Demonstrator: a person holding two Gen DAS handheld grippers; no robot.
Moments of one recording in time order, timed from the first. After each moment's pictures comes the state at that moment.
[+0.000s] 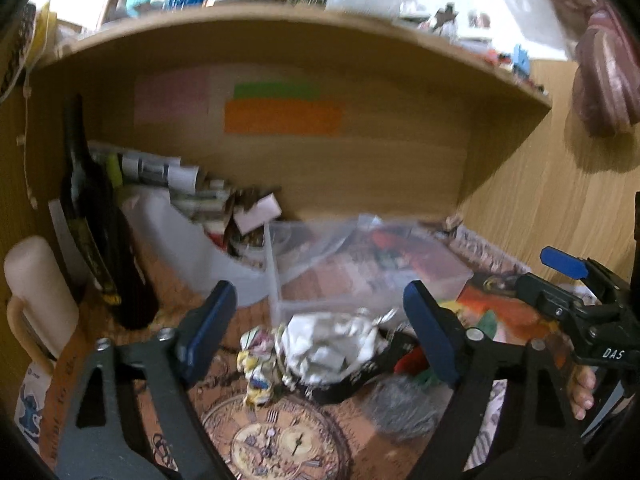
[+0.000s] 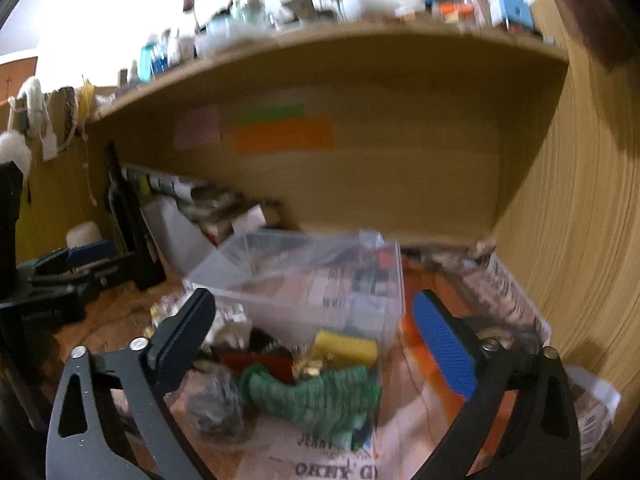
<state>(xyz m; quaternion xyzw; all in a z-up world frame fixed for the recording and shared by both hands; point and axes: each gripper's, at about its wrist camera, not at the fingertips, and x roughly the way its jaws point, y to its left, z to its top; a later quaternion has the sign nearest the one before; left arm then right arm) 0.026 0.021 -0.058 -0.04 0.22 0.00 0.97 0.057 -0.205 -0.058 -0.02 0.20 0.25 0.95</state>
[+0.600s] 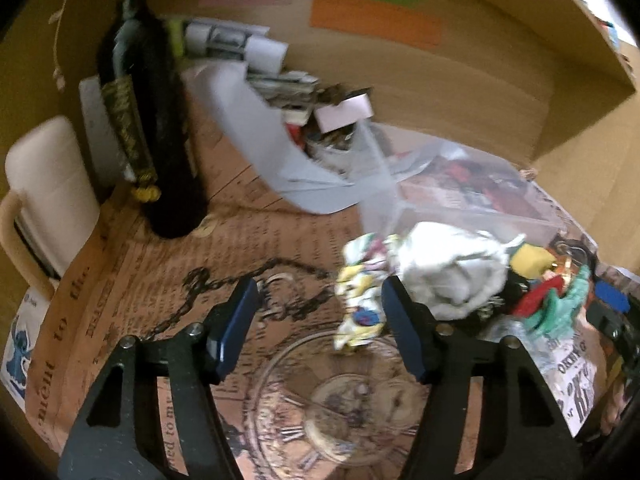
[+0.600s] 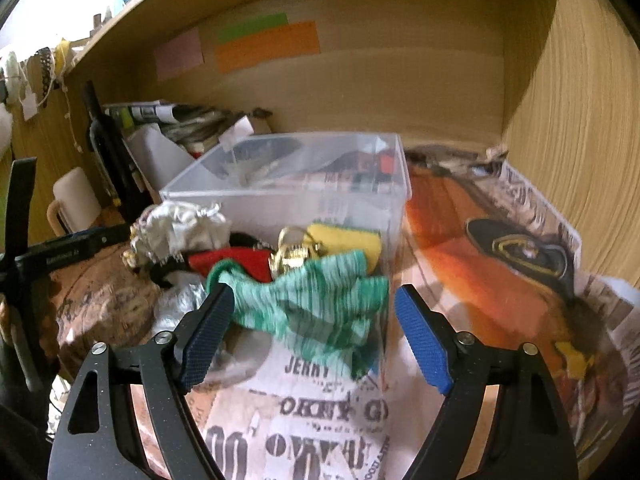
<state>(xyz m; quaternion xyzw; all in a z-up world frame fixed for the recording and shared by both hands) 0.045 0.088 -0.128 -0.09 0.34 0.08 0.93 0.068 -0.211 -0.117 -0.01 0.32 0.25 0.92</state>
